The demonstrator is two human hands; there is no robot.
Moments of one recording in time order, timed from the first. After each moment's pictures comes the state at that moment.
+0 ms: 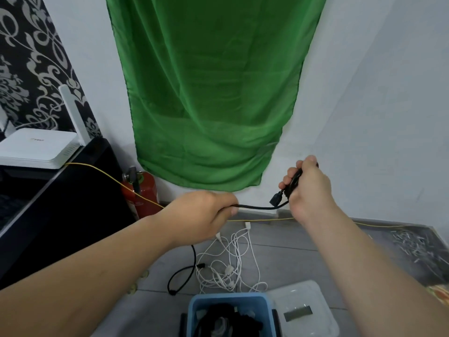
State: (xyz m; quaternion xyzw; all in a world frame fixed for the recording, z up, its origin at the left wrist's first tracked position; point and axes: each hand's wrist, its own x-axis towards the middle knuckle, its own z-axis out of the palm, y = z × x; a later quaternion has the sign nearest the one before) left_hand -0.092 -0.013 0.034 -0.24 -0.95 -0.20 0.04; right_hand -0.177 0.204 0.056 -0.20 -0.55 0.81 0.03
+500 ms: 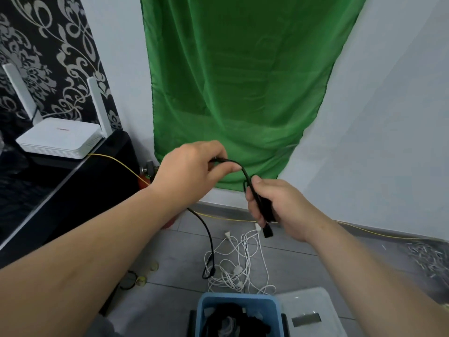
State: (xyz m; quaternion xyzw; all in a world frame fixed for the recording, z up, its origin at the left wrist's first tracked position) left_hand -0.106 -0.058 0.065 -0.08 -0.91 -0.29 0.28; right_hand -0.130 0.154 0.060 0.09 -0.74 0.61 -0.28
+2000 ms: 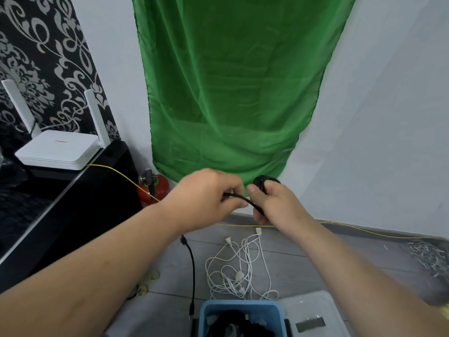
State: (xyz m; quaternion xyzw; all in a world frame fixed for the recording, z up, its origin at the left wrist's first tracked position) left_hand -0.099 -0.040 0.061 -0.19 -0.93 -0.29 0.13; right_hand -0.142 0.156 0.044 0.10 -0.88 0.45 -0.12
